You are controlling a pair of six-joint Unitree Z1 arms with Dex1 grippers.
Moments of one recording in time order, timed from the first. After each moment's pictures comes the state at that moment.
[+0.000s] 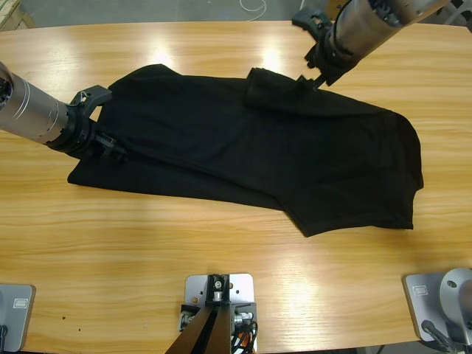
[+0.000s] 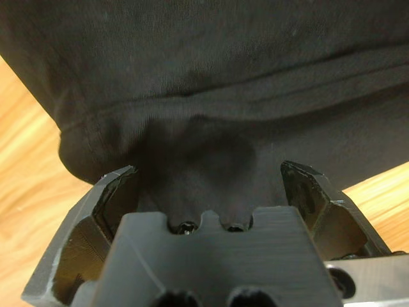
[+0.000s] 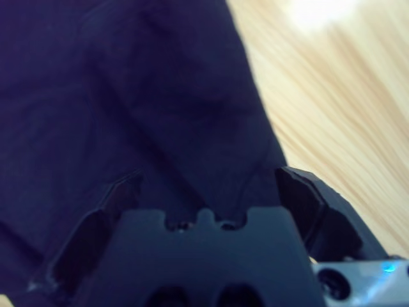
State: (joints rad) arm 0 -0.60 1.78 -1.00 0.52 0.01 -0.03; arm 1 0.56 1.94 -1.42 0.67 -0.10 -0.23
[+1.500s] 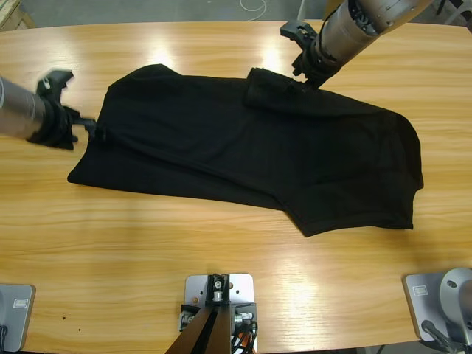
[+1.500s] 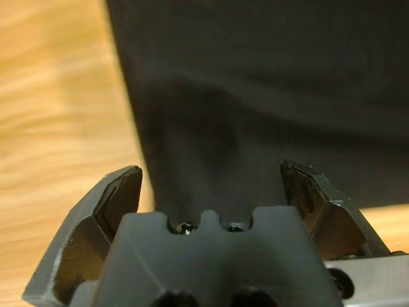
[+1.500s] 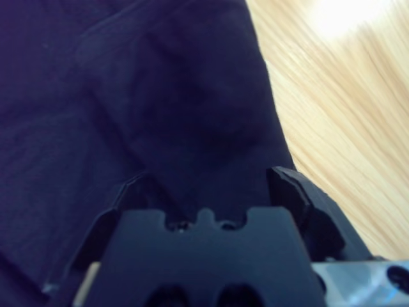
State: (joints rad) arm 0 -0.62 1.69 -0.95 0.50 0.15 -0.41; arm 1 0.51 2.02 -1.44 0.59 0.00 -0.25
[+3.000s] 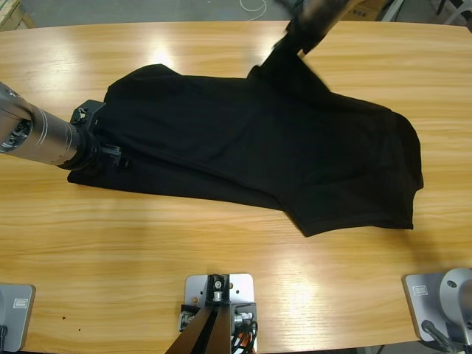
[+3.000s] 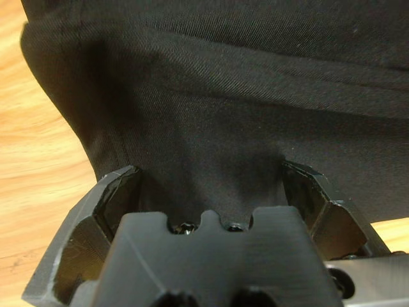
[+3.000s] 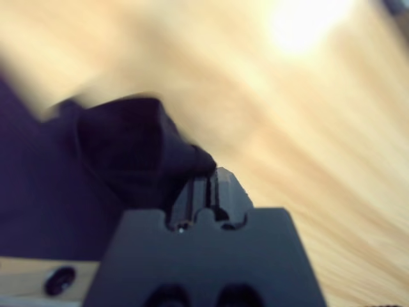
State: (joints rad) arm 0 -0.70 1.79 -0.89 0.42 0.15 -0.42; arm 1 0.43 2.20 -1.78 0.64 -0.12 -0.26
